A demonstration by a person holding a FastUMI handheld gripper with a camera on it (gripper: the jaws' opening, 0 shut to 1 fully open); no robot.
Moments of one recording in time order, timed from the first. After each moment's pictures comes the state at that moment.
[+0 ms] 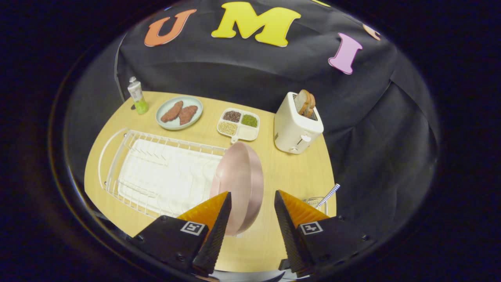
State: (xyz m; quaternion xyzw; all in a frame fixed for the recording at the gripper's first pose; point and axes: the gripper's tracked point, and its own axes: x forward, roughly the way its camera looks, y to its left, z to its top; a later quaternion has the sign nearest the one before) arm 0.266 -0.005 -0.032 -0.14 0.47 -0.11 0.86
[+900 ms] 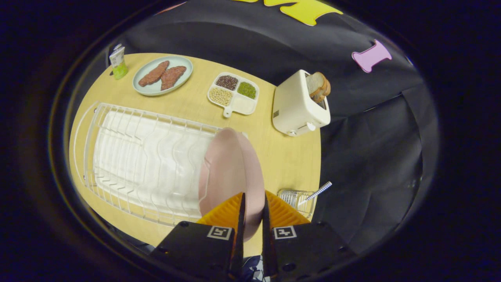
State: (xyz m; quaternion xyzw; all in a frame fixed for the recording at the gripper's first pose) arm 0.295 0.000 -0.047 -0.19 0.57 -0.20 0.78
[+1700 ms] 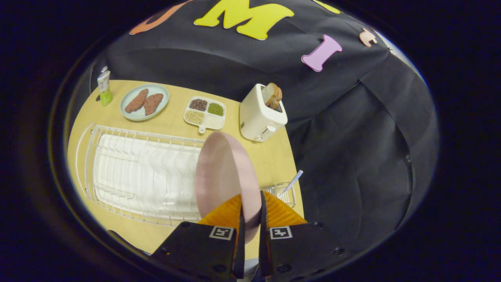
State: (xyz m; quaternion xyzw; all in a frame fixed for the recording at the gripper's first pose) arm 0.228 0.005 -0.008 -0.14 0.45 -0.25 0.84
